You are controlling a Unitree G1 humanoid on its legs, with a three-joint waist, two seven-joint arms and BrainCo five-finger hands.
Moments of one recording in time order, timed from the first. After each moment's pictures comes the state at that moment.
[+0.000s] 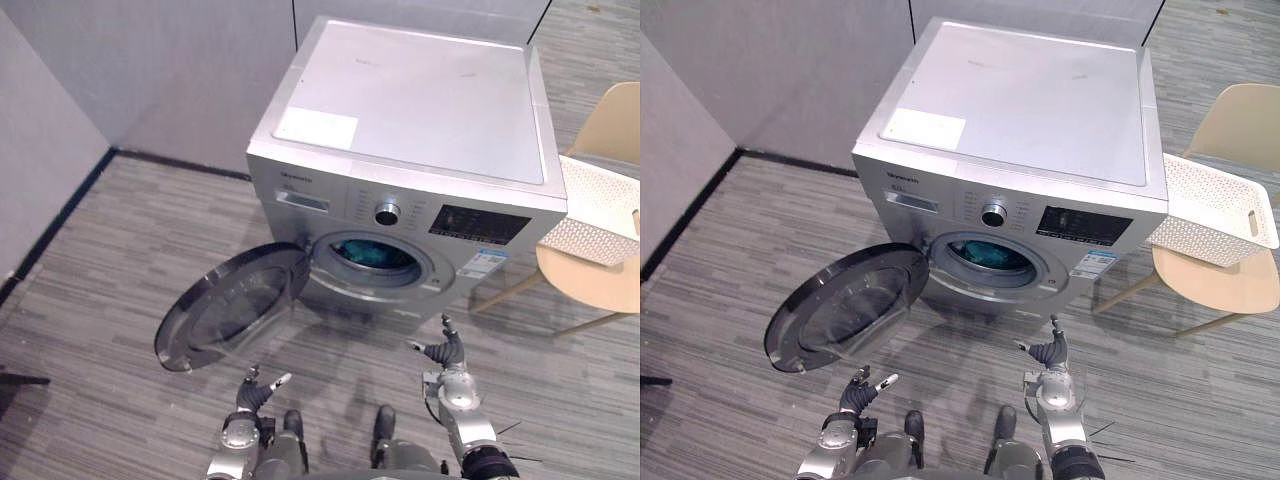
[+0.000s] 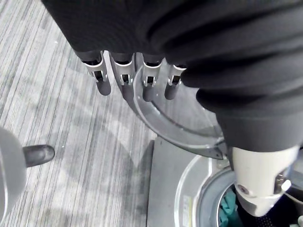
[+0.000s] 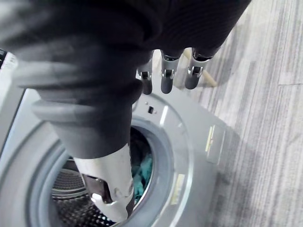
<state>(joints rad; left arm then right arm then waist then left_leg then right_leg) 0.07 0.06 -0.04 0.76 0.05 -0.05 0.20 -0.04 -0.04 -0.08 0.57 -0.13 -0.08 -0.31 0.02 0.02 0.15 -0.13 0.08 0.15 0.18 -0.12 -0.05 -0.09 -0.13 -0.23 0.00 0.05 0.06</state>
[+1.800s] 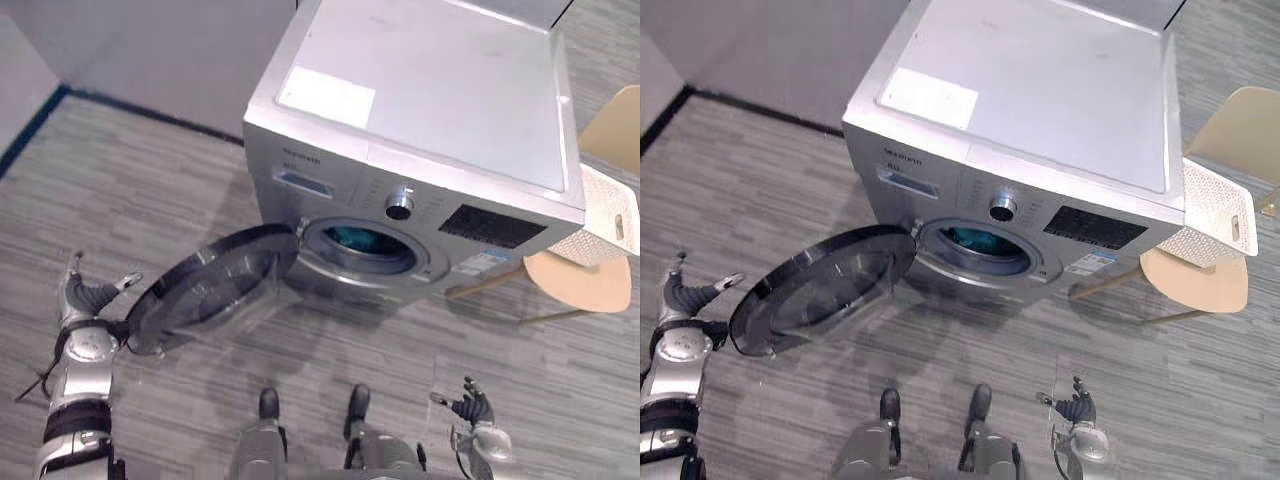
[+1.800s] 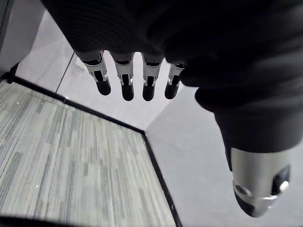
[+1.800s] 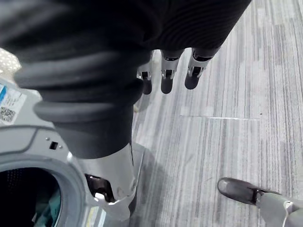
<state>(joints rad) -0.22 0.59 0.29 0.66 0.24 -0.05 0.25 0.10 -0.11 -0.18 0.76 0.03 -0.08 -0.13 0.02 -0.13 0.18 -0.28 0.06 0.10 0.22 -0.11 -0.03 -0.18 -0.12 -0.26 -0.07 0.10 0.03</state>
